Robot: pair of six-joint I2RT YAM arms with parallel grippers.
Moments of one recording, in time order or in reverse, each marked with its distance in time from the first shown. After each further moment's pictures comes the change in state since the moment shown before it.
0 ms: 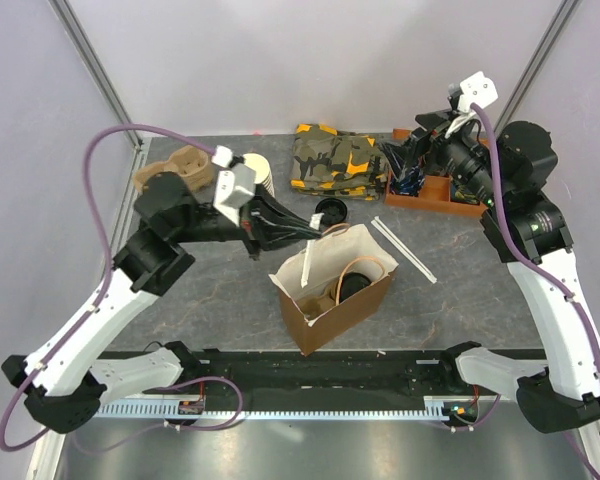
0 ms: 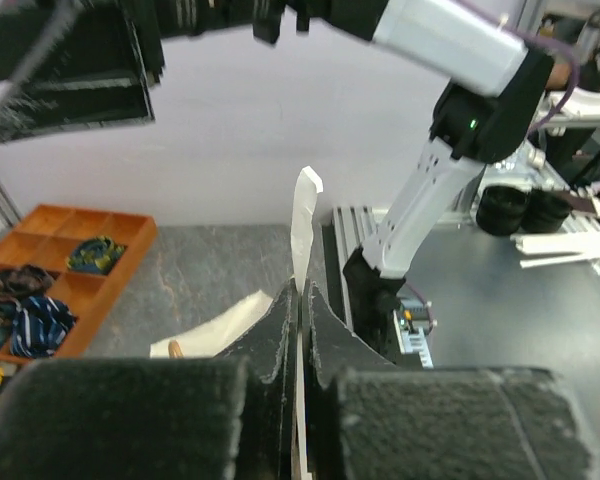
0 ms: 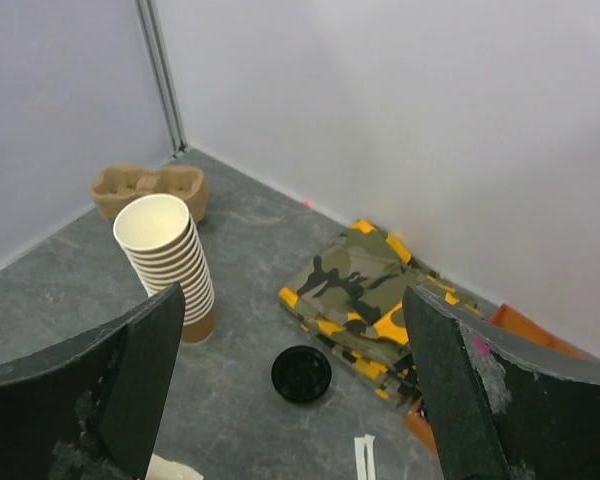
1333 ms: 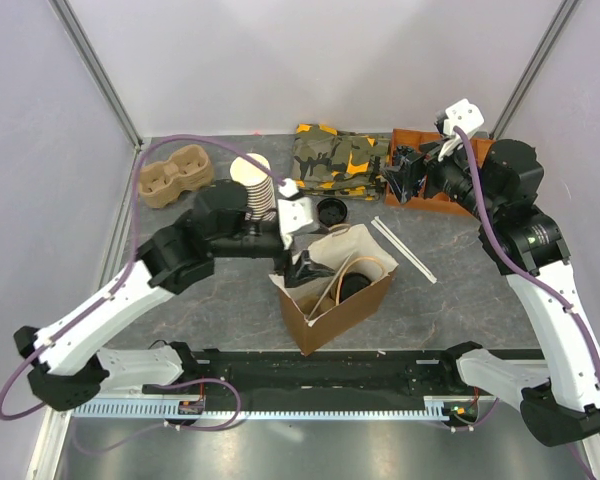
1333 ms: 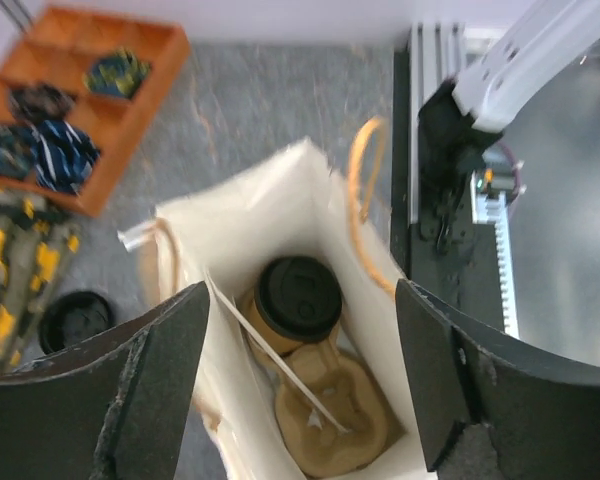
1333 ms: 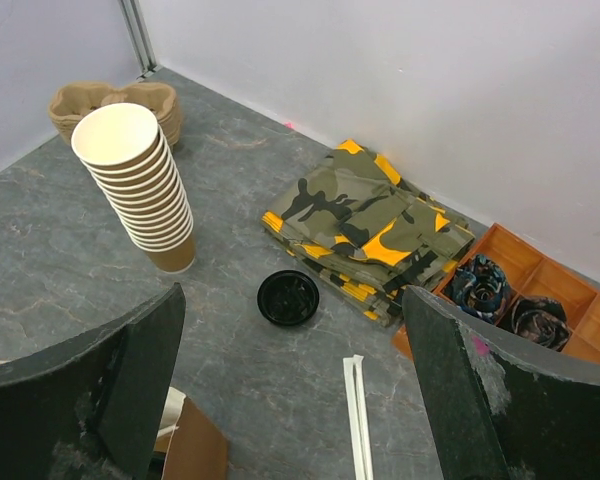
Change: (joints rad) left arm -0.215 0.134 0.034 -0.439 -0.378 0.364; right arm -0.009 -0.070 -0.126 -0.121 0.041 -0.055
